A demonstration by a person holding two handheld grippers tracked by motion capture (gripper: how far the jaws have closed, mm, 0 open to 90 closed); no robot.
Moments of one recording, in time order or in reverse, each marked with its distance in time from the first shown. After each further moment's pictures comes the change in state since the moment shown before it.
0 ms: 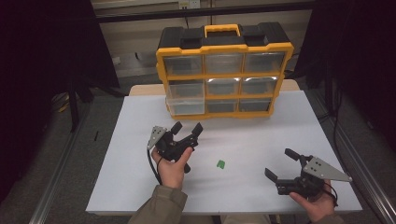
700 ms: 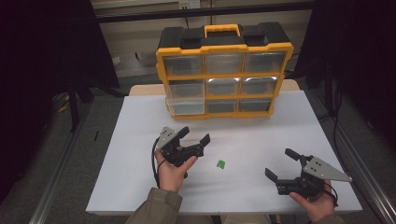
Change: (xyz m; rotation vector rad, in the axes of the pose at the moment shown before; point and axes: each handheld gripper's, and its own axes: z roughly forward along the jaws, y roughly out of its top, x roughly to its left) left arm -0.007 -0.010 0.002 0.181 -0.107 0.174; right arm 0.000 0.000 0.000 0.002 -0.003 -0.002
